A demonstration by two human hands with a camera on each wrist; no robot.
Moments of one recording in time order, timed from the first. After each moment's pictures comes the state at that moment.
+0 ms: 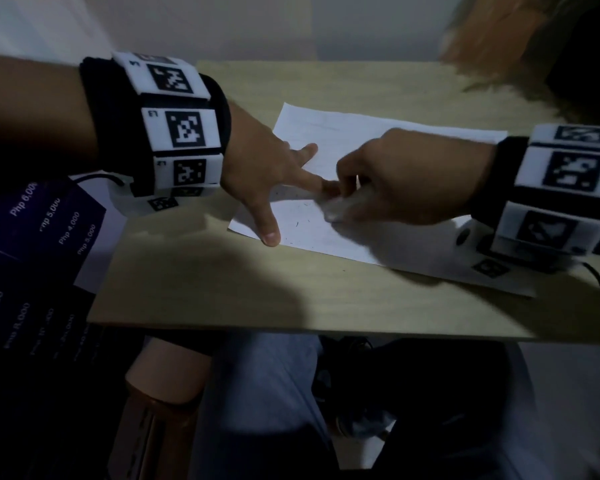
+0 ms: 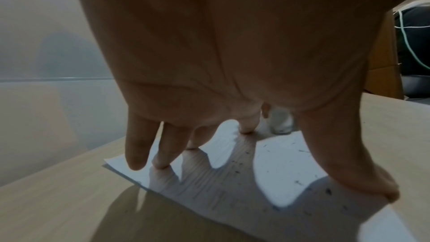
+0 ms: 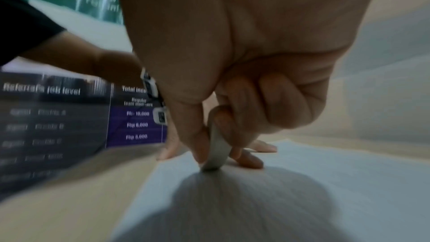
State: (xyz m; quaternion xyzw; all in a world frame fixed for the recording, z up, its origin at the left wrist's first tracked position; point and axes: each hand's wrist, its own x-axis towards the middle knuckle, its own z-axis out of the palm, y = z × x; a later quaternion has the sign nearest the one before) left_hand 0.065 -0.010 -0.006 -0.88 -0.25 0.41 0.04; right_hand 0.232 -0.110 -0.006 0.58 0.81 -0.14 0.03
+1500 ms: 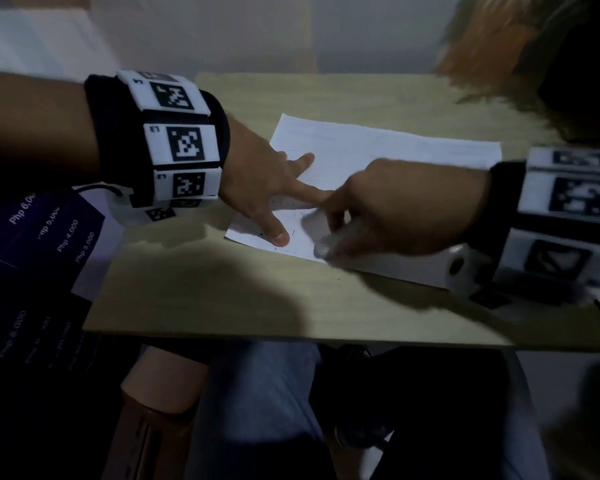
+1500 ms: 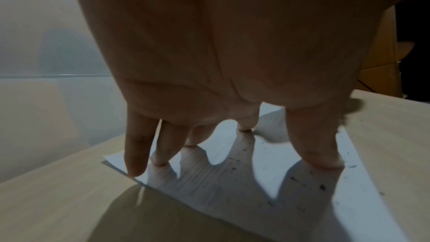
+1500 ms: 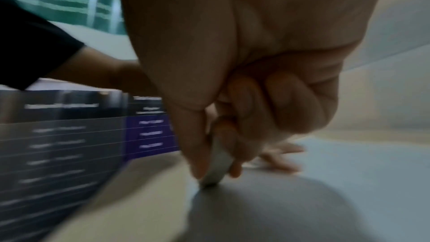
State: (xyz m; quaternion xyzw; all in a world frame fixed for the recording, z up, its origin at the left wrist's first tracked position) left_hand 0.066 -0.017 -0.002 -0.87 -0.24 0.42 0.05; right_hand 0.222 -0.123 -0.002 0.56 0.81 -0.15 0.07
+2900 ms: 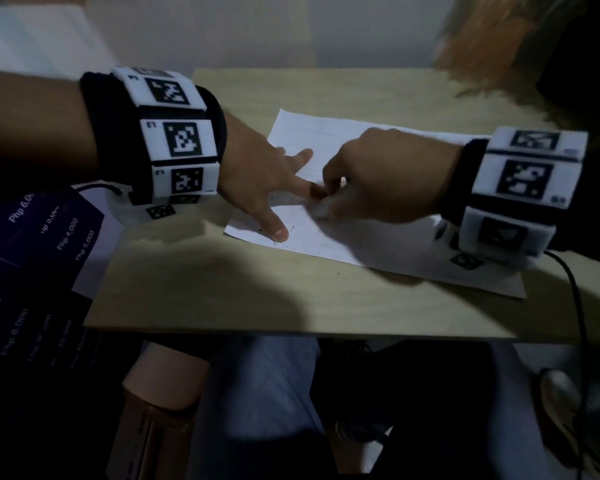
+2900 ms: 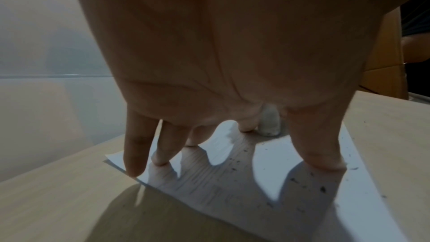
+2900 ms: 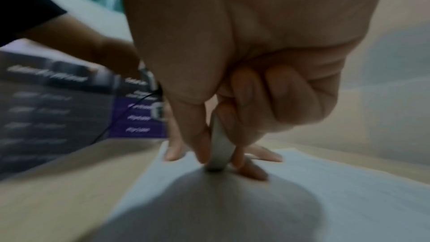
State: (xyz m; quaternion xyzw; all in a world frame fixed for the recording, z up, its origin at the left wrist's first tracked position) left_hand 0.068 -0.020 0.000 -0.88 -0.24 0.41 0.06; right_hand 0.221 -0.105 -0.002 0.59 0.80 -0.10 0.05
